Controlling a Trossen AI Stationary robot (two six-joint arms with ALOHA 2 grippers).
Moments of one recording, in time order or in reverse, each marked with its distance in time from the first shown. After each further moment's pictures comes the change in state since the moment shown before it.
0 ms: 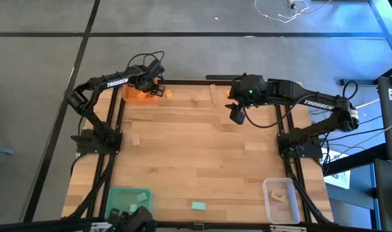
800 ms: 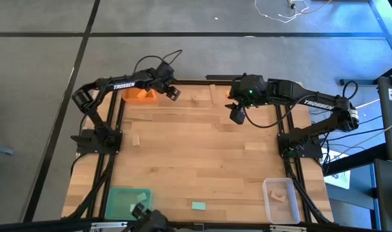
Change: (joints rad) left arm -0.102 0.063 0.001 0.323 0.200 0.196; right arm 0.000 0.000 0.000 0.000 0.000 0.000
